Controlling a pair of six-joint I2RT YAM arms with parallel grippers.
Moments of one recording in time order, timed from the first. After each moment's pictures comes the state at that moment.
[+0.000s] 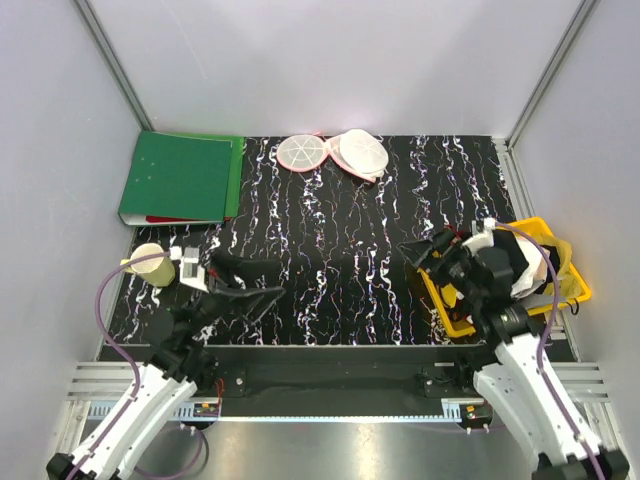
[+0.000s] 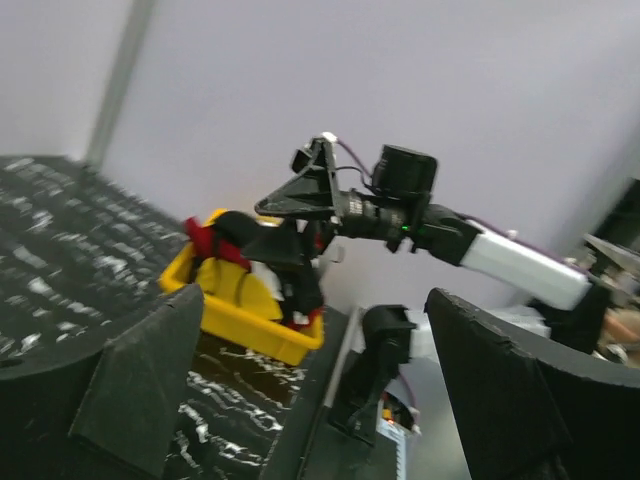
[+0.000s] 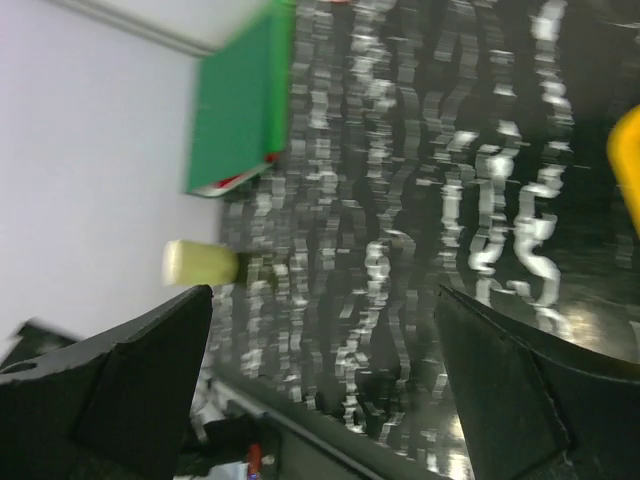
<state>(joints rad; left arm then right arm) -0.50 0.20 0.14 0.61 0.54 -0.83 0.25 0.49 0.45 -0.18 -0.28 0.96</state>
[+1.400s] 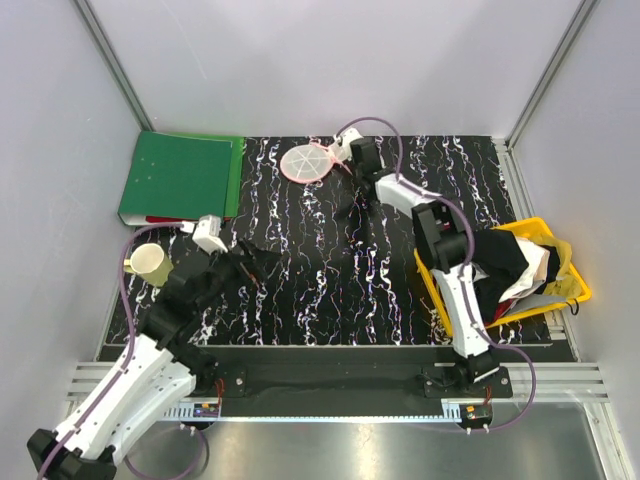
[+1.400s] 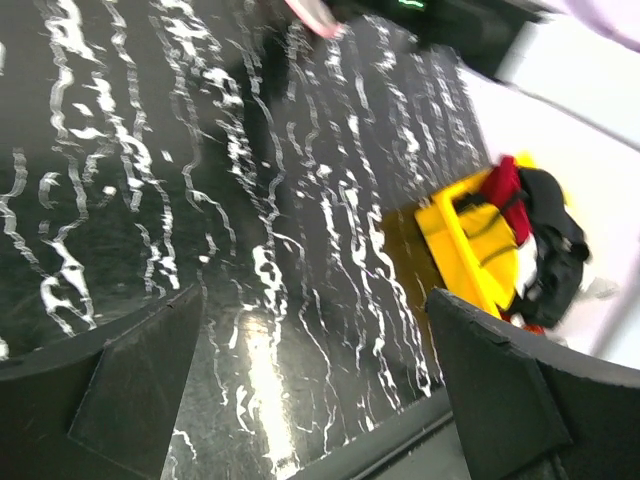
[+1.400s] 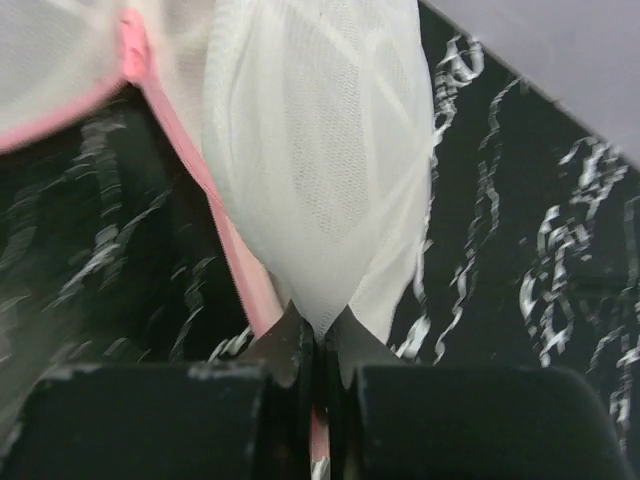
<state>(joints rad) -0.50 0.53 0.50 -0.23 0.05 -0.71 0.43 2.48 1.95 0.00 0.34 -0.38</state>
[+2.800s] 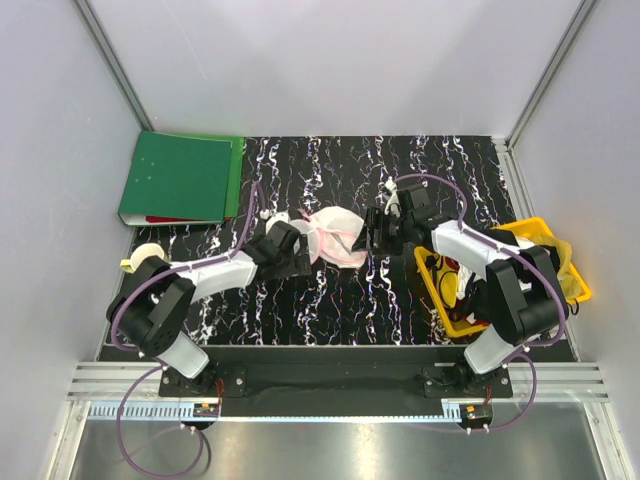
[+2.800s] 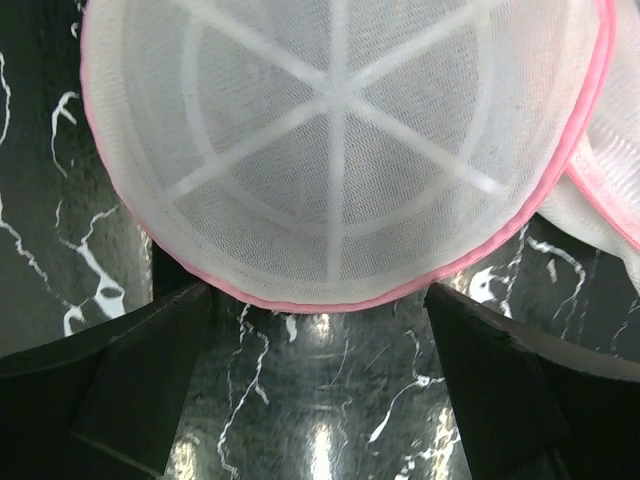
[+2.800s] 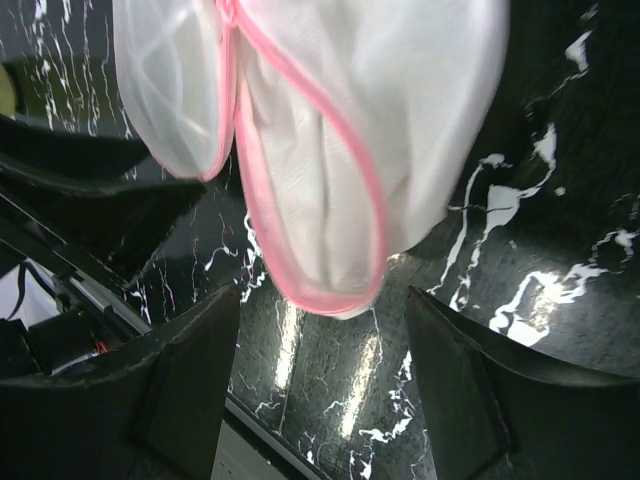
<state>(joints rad) -0.64 1.56 0.79 -0.21 -0.23 -0.65 0.38 1.61 0.98 -0.23 -0.45 0.49</state>
